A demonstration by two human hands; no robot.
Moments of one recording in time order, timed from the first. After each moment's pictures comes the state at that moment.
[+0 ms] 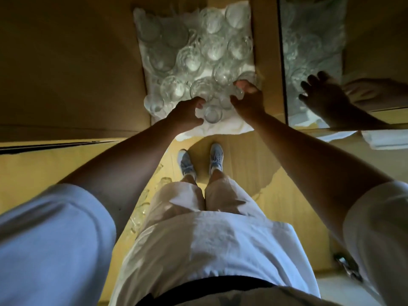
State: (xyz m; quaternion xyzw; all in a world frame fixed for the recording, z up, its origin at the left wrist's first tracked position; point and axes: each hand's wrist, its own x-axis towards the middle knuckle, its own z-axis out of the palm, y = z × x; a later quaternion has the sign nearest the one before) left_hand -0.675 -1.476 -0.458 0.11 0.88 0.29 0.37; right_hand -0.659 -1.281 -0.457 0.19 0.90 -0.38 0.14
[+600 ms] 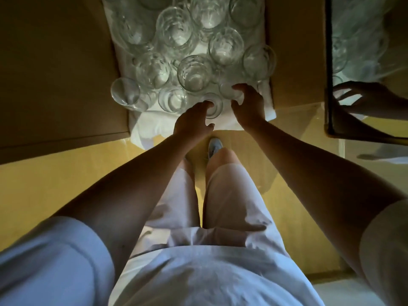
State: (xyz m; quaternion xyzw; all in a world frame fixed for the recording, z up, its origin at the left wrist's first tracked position) left_hand -0.644 -1.430 -0.591 0.12 0.91 0.25 0.32; right_hand -0.642 -1.265 -0.608 0.19 0.91 -0.35 0.13
